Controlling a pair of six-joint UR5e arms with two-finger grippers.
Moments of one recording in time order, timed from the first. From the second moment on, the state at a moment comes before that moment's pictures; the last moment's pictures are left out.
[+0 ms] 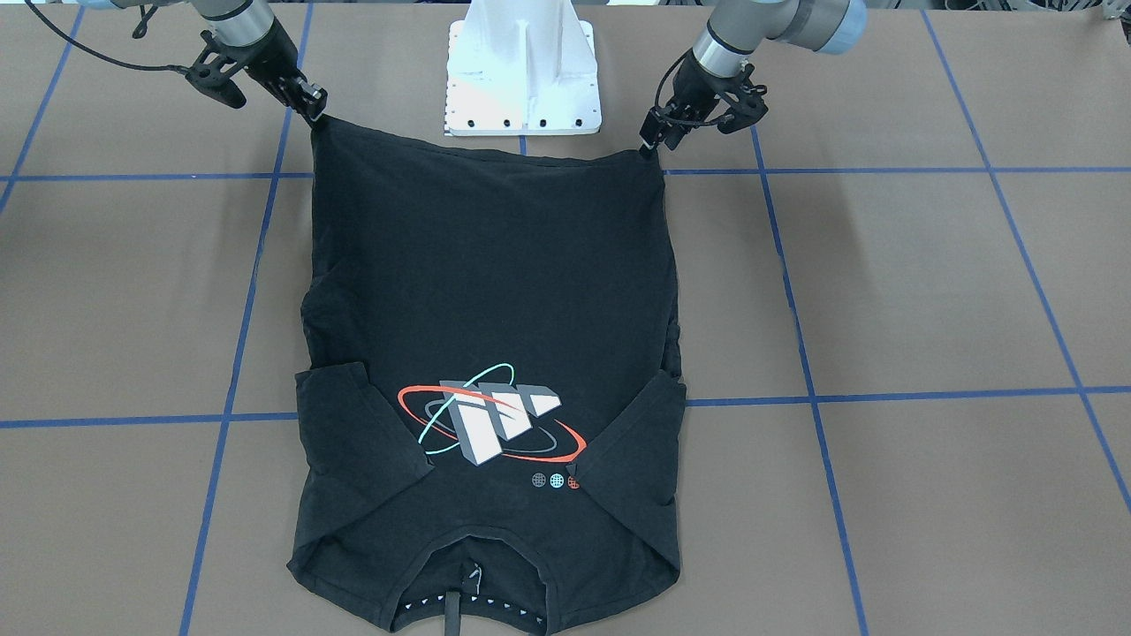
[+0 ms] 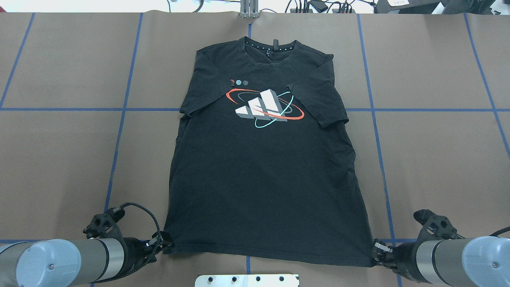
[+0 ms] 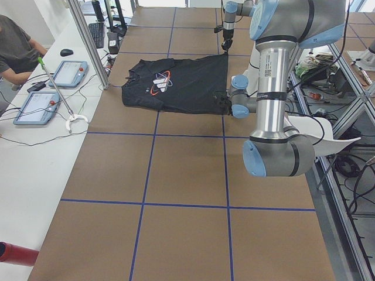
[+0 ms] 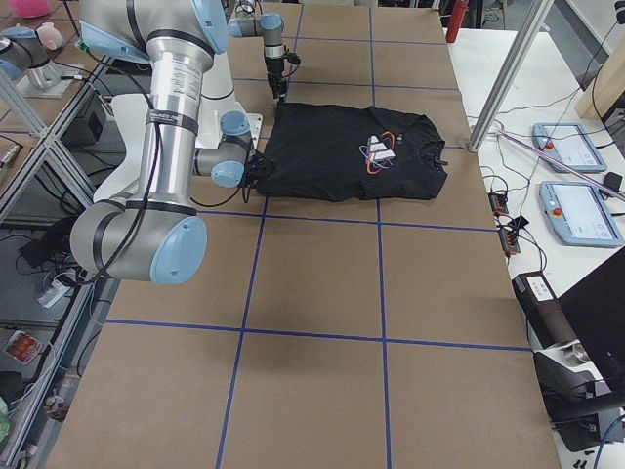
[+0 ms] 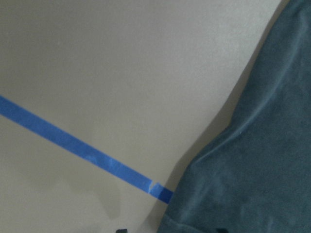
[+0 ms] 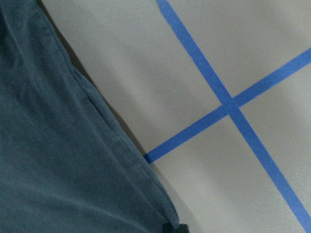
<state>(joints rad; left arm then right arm) -0.10 -1.58 -2.03 -2.22 -1.57 -2.10 0.10 -1.85 2.22 -0.99 1.65 2.12</state>
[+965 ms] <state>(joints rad) -0.09 -1.59 -2.02 -2.22 -1.56 -2.11 0.10 -1.85 2.22 -0.99 1.66 2.12</state>
